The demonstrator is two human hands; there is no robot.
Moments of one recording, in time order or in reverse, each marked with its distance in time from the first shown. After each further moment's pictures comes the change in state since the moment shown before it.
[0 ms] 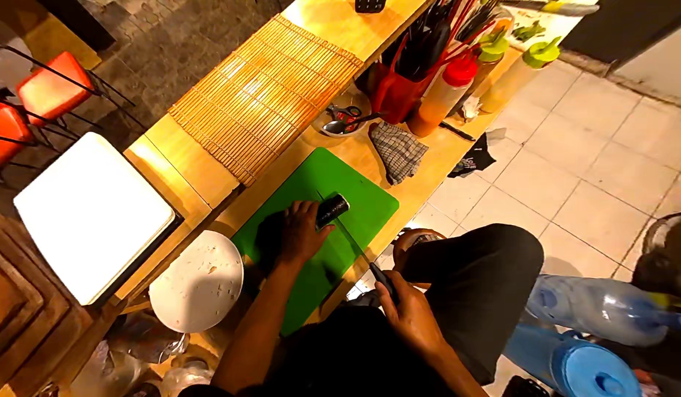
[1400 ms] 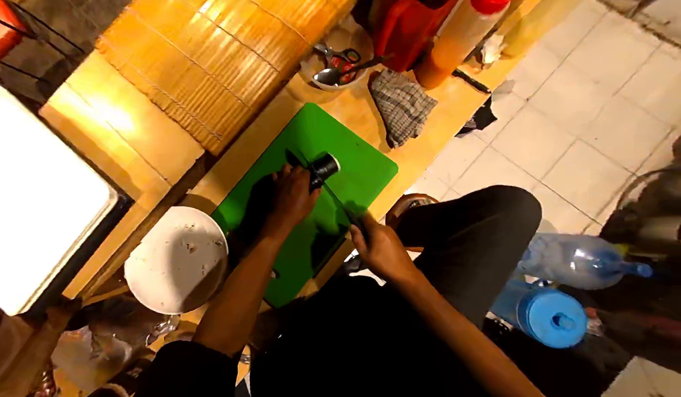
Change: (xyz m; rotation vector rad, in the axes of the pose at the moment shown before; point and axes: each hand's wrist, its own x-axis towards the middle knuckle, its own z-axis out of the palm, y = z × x) left_hand 0.028 -0.007 0.008 0.079 -0.245 -0.016; right_hand 0.065 -0.019 0.002 -0.026 -0.346 0.187
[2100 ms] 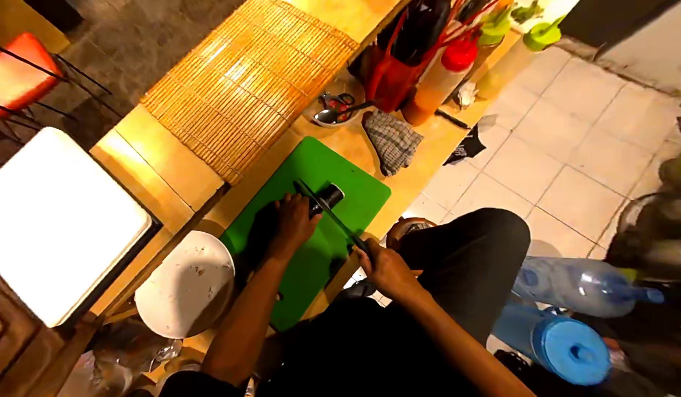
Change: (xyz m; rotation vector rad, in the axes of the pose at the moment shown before) left_hand -0.003 -0.003 -0.006 0.026 0.026 -0.038; right_hand 0.013 0.004 -0.011 -0.084 -0.117 0.071
